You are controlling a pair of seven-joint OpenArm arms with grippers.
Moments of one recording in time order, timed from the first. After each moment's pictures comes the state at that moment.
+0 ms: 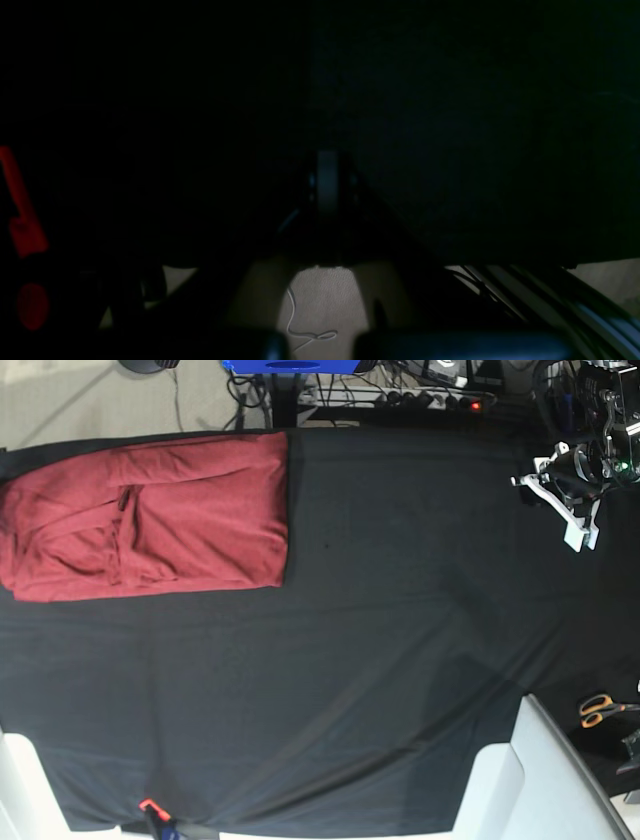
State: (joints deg) left arm 22.2 -26.0 -21.5 83.9 -36.6 -17.5 51.5; right arm 7.9 35.9 55.9 30.9 35.9 39.8 -60.7
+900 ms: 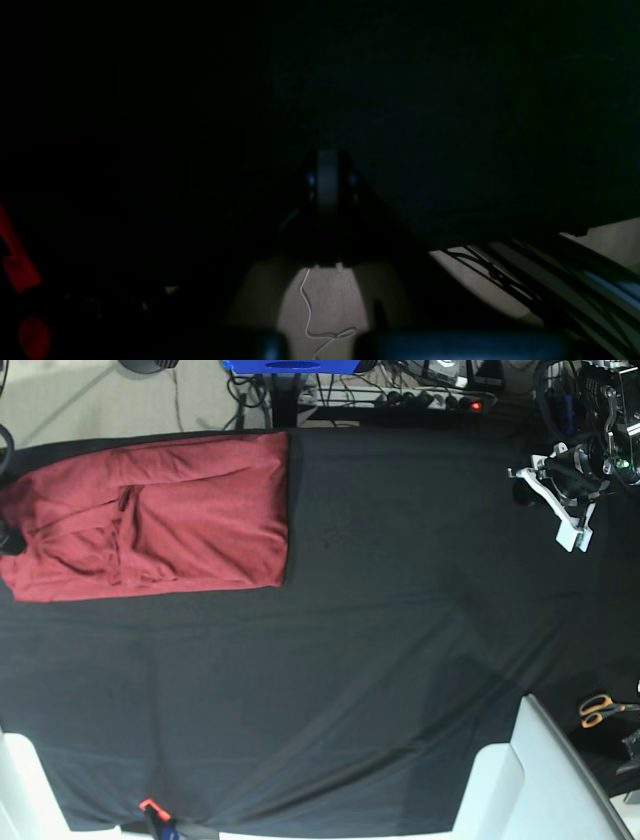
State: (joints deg) left arm 22.2 -26.1 -21.7 83.9 -36.4 -25.2 51.5; right arm 6.1 31.9 47.4 27.0 39.1 41.2 -56.6
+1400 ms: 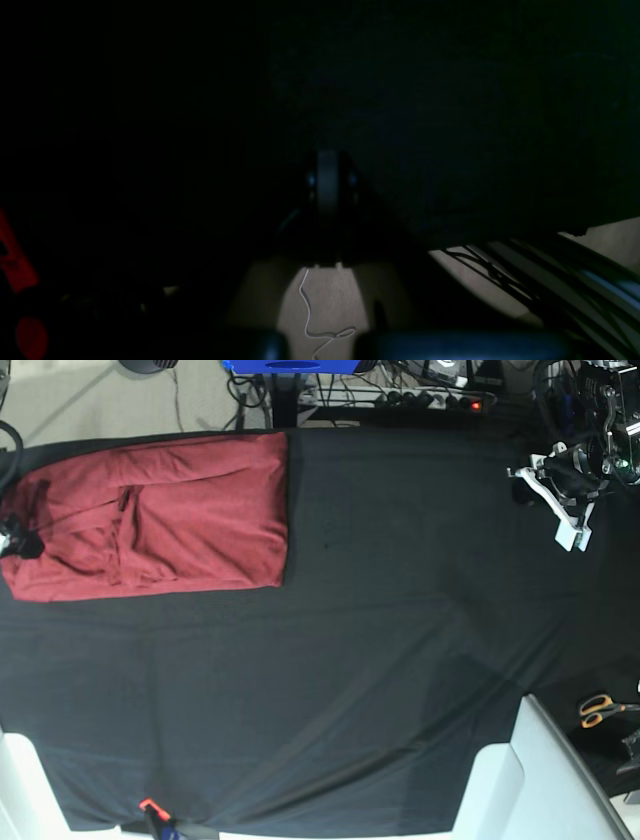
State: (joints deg) left arm 22.2 -26.0 -21.6 83.9 -36.4 -25.3 51.5; right arm 6.5 30.5 39.7 28.7 41.0 41.5 -56.3
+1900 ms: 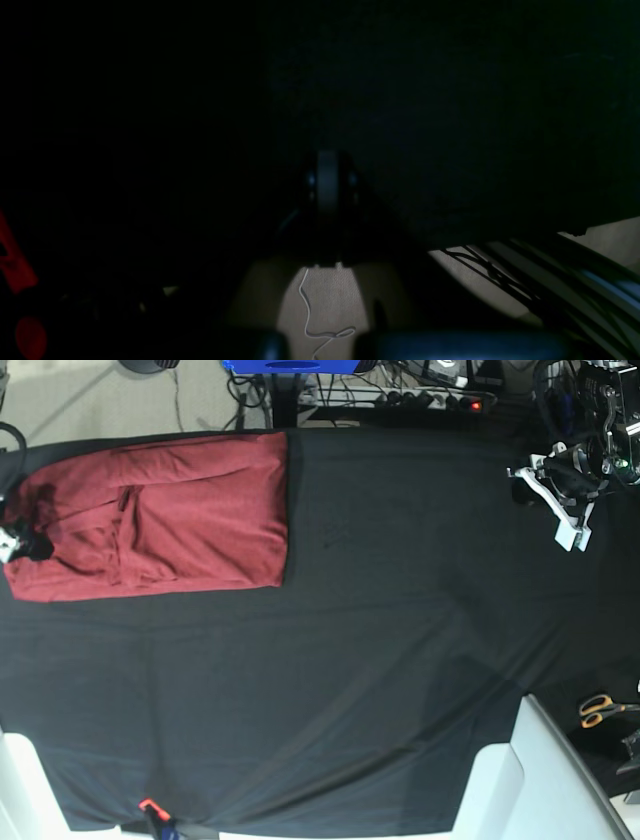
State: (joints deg) left arm 22.2 -26.0 -21.6 83.9 -36.4 -25.2 51.5; right arm 7.0 30.6 32.8 29.1 42.0 41.9 -54.5
